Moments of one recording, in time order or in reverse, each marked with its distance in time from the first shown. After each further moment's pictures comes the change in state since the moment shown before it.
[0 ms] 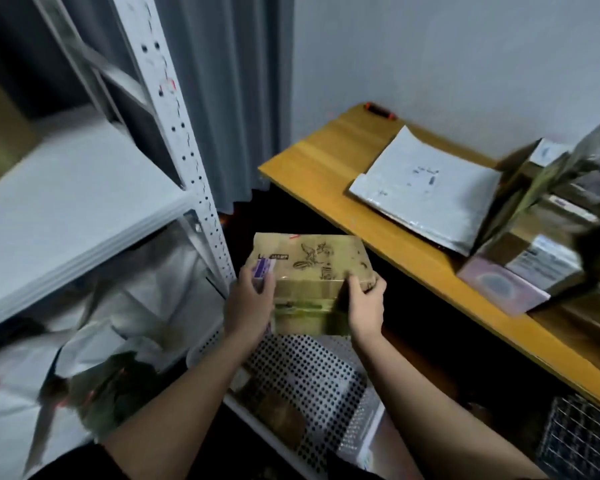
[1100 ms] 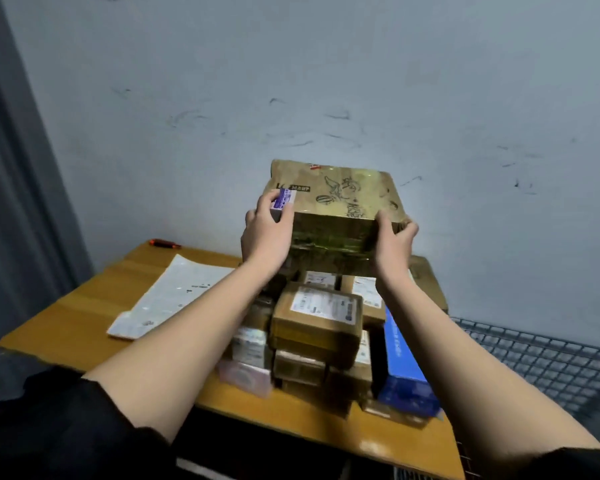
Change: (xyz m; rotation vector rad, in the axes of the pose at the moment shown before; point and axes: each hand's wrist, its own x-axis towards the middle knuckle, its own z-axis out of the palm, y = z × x) left_hand -0.198 0.505 0.185 -0.345 -0.211 0.681; right_hand 0.102 -0.202 -0.519 0.387 0.533 -0.437
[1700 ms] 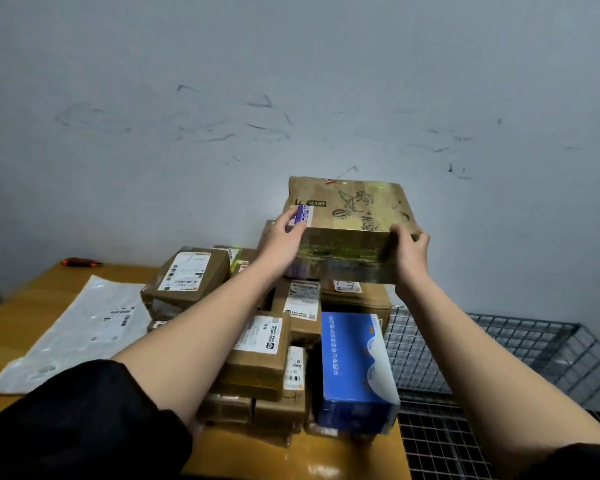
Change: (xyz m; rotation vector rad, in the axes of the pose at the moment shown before) left_hand 0.039 0.033 0.194 -0.261 -0.431 -0.045; right_hand 0.143 0.034 -0.136 0.039 0.109 0.148
